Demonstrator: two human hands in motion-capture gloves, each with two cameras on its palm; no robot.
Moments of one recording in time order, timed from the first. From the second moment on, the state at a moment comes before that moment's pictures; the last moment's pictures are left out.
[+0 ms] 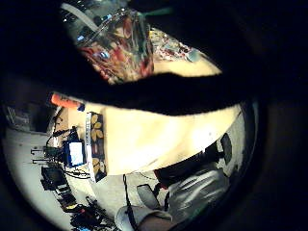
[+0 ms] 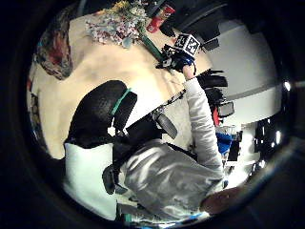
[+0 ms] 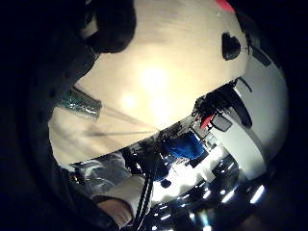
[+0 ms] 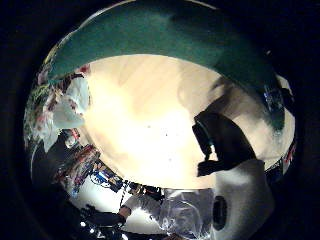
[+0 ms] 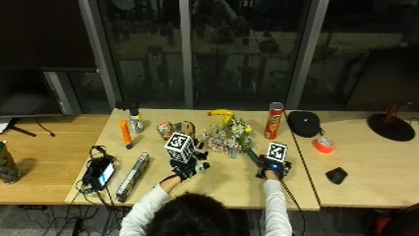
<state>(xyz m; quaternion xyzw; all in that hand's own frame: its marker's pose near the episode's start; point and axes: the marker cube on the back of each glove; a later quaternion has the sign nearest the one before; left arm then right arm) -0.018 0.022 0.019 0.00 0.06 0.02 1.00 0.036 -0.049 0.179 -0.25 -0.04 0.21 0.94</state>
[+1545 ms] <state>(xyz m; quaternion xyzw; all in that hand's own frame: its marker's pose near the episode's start) 0.062 -0.075 -0.039 0.08 0.54 0.02 0.84 -0.109 -0.068 0.086 0.29 -0.59 -0.04 0.75</state>
